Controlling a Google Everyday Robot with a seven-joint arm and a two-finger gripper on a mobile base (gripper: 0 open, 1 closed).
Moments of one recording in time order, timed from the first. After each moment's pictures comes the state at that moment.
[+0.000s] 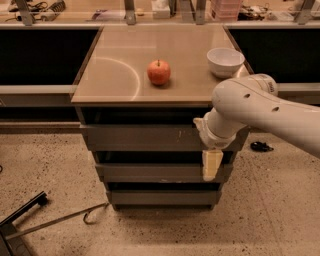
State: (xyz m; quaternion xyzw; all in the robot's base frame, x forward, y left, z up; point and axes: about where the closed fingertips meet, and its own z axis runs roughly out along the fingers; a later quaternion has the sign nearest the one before) arm 0.549 -0.137 0.703 -0.73 0.67 -0.03 0.15
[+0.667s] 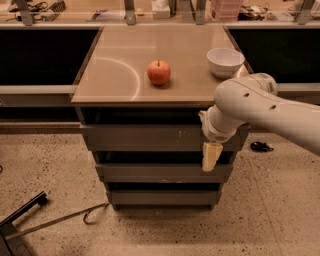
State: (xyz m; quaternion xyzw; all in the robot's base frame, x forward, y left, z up) arm 0.587 -0.150 0.696 -0.69 0.70 -0.05 0.17
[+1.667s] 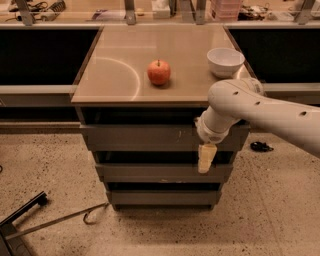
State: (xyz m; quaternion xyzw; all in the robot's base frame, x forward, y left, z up) arm 0.602 -0.142 0.656 -0.70 0.70 0.00 0.15
